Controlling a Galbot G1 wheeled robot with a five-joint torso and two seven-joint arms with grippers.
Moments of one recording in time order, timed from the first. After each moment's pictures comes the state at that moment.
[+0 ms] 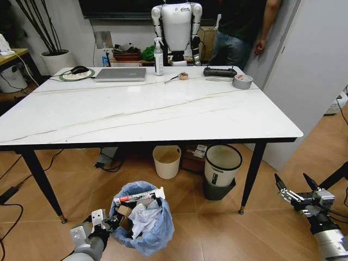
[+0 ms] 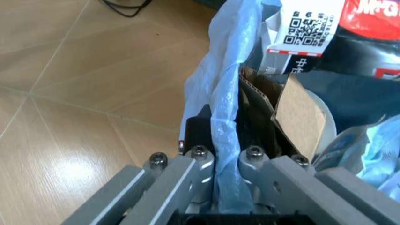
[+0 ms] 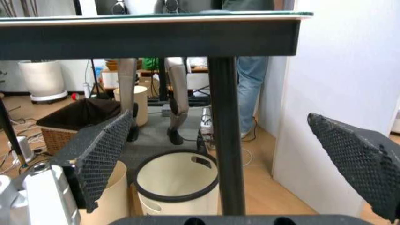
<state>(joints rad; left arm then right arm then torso) 1.71 -1.05 -0.45 -2.08 -0.92 0.27 -0.42 -1.78 1.18 0.95 1.99 0.60 0.22 -0.28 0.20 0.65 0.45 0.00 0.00</state>
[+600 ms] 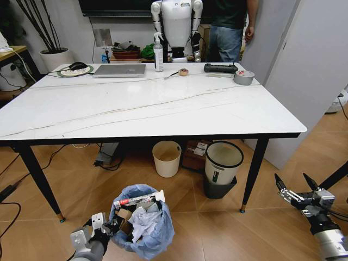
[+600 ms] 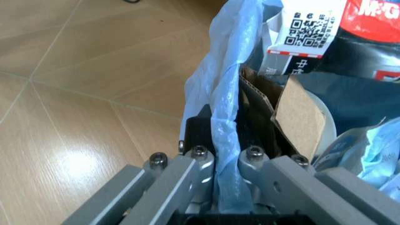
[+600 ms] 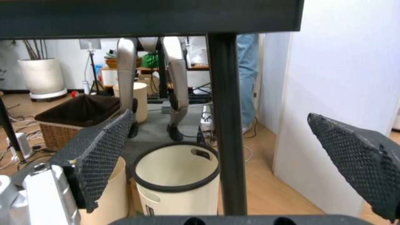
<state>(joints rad) 1.75 -1.07 -0.44 -2.08 -0.87 0.27 -0.41 -1.78 1.18 0.95 1.99 0.60 0.22 -0.28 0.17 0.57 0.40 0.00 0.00</state>
